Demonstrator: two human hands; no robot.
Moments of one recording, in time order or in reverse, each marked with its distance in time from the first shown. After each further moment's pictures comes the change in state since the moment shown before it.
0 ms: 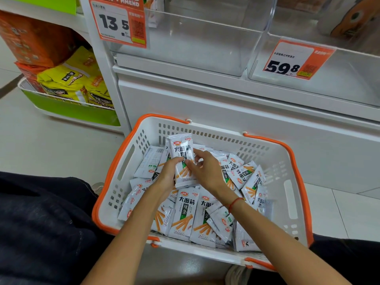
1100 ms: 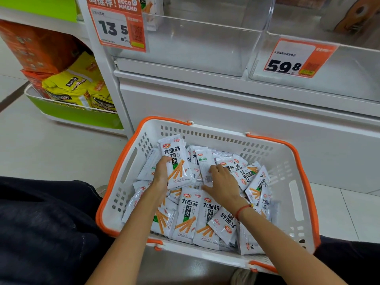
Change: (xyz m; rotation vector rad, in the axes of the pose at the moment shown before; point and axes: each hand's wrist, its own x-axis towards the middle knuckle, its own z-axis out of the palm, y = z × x) left_hand -0.002 0.006 -0.015 -0.042 0.155 0.051; right_hand -0.010 0.069 0.003 -0.604 -0.139 -0.005
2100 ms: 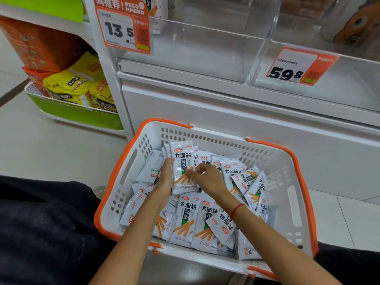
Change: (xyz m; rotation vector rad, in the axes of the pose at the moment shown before) left_hand 0.001 -0.006 0.005 0.031 -0.084 0.001; right_hand 0.003 -0.054 -0.039 0.826 -0.051 0.176
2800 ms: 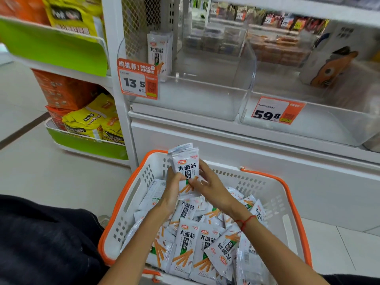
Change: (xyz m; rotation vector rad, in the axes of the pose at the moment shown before) left_hand -0.044 0.041 0.020 0.176 -0.105 0.362; right_hand -0.007 -0.044 -0.043 0.212 -0.205 -0.397
